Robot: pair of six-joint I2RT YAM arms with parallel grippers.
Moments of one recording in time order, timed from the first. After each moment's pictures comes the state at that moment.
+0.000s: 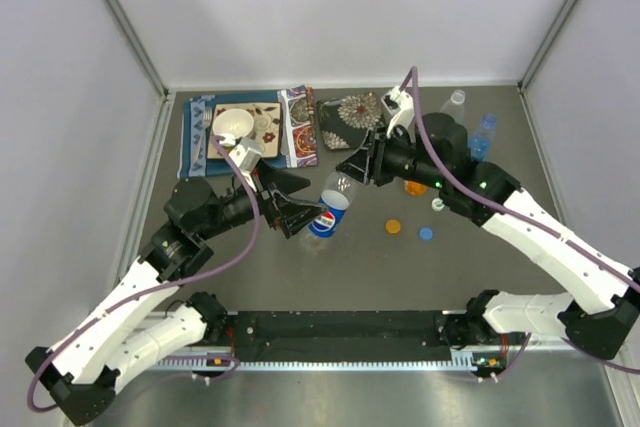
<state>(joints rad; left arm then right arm) -0.67 0.72 0.83 -0.05 0.42 -0.46 0.80 1.18 1.28 -0.41 -0.12 0.55</state>
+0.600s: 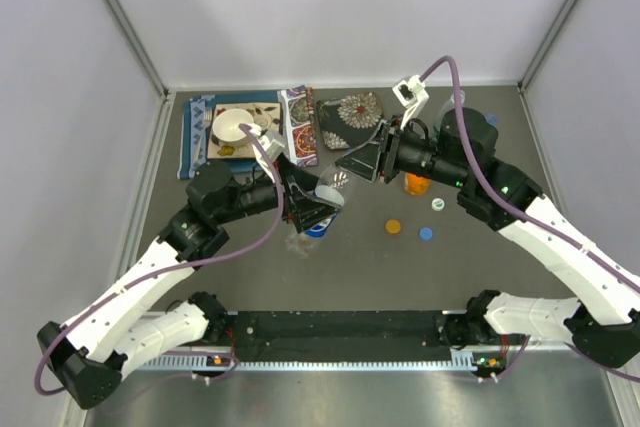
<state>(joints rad) -0.67 0.87 0.86 0.03 0.57 -0.46 0.80 1.11 1.34 -0.34 -0.30 0.58</state>
